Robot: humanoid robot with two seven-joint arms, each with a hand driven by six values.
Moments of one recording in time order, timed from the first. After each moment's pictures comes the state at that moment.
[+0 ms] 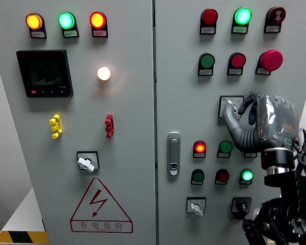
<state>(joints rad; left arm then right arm) 0.03 -0.09 0.05 -0.15 -0.04 -0.05 -0.11 0.84 0.15 1.43 1.39 -2.67 -0.25 -0.32</state>
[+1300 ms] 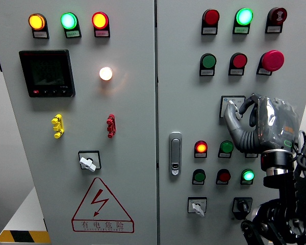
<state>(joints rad) 0.03 -0.09 0.05 -0.15 -0.04 -0.05 -0.11 0.83 0.15 1.43 1.37 -2.68 -0.26 -0.35</state>
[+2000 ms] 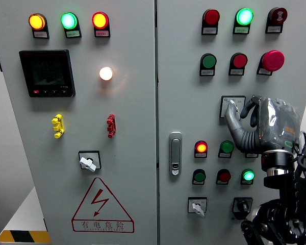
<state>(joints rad) 0.03 -0.09 0.05 -0.15 -0.04 -0.05 -0.11 0.83 0.15 1.43 1.37 -2.68 -0.27 -0.35</state>
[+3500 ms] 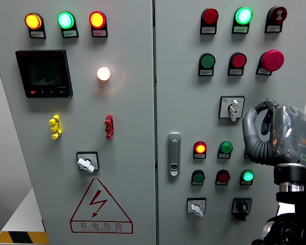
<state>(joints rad) 0.03 -0.09 0.05 -0.15 -0.04 -0.05 -0.11 0.70 0.15 1.42 1.56 -2.68 -0.28 -0.35</state>
